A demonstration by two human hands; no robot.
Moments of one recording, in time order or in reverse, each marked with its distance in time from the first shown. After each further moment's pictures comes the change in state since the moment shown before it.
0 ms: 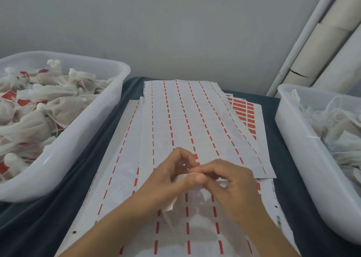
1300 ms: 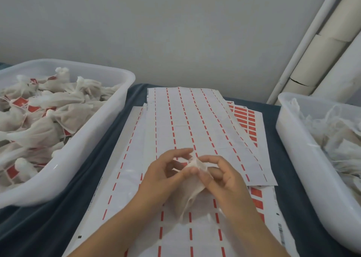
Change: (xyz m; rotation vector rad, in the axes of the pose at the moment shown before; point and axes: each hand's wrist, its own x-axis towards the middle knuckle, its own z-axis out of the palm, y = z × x) left_hand 0.003 -0.005 -0.003 0.066 0.322 0.016; right_hand 0.002 0.001 0.013 0.374 0.000 0.416
